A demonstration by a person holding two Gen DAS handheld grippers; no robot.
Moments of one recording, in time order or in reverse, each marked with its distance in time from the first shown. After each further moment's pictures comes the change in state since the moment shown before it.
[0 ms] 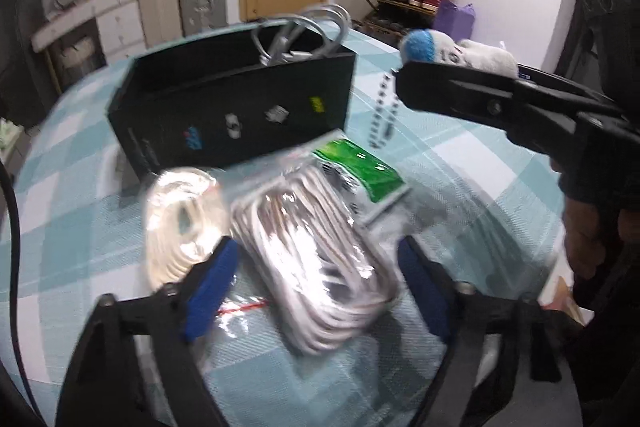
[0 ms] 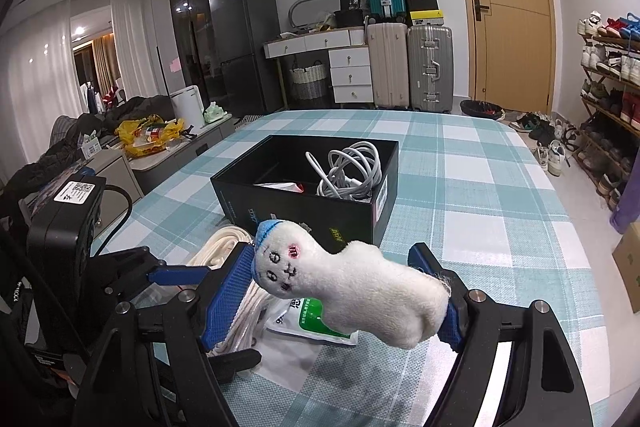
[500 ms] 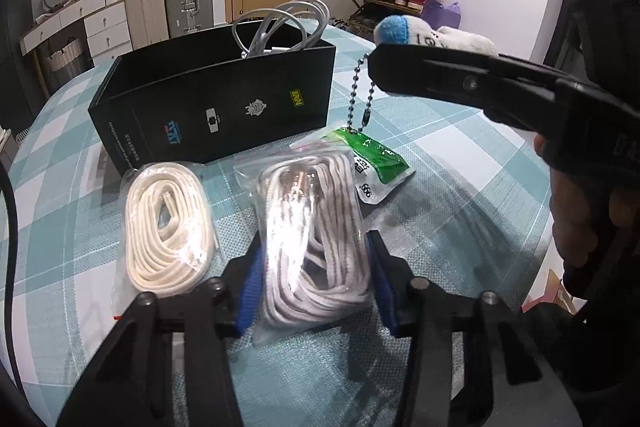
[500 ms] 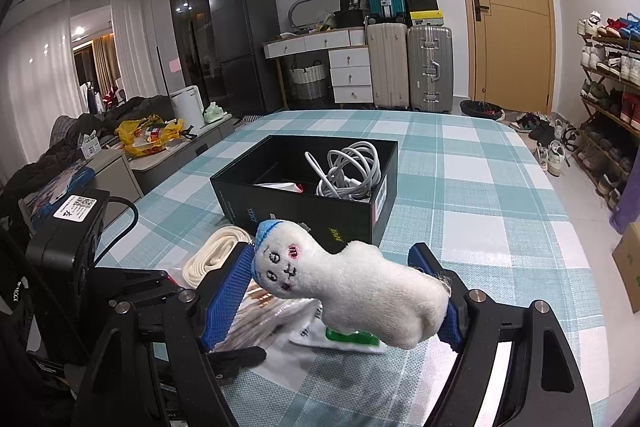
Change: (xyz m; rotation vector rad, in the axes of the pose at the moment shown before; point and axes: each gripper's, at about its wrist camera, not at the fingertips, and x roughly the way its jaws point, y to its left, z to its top) left arm -0.002 -0.004 -0.006 0.019 -0.021 -0.025; right arm -0.001 0.000 -0.001 -0.001 -0.001 0.001
